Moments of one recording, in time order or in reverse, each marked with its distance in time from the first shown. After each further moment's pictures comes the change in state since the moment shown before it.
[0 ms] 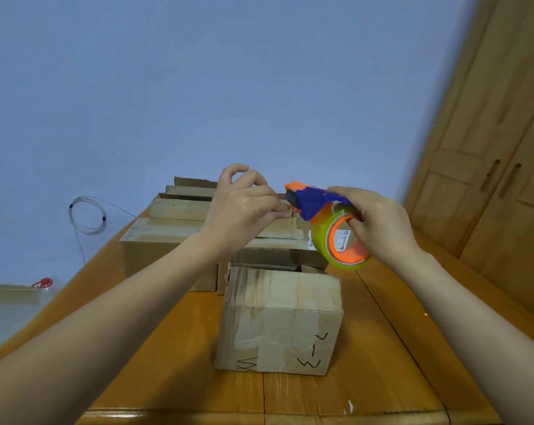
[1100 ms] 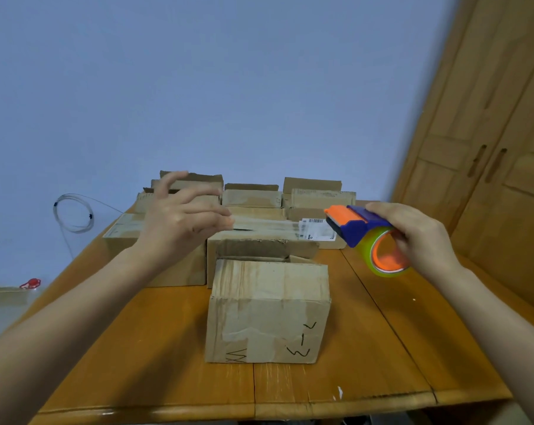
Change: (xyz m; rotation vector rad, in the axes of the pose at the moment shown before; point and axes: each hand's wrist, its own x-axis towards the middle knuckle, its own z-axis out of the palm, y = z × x) left_hand -0.051 -0.030 -0.034 0.053 -0.037 0.117; right_hand -0.061 0.089 -0.007 -0.108 0.068 -0.123
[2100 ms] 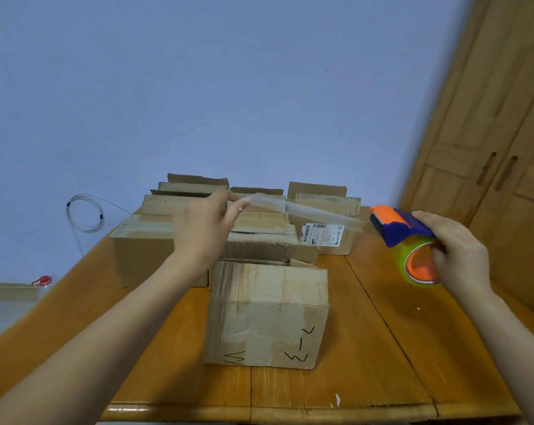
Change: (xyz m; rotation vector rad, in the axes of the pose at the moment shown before) left_hand 0.033 0.053 0.016 -0.109 -0.173 -0.868; right_hand -0.038 0.037 -0.002 -0.069 0.168 0.242
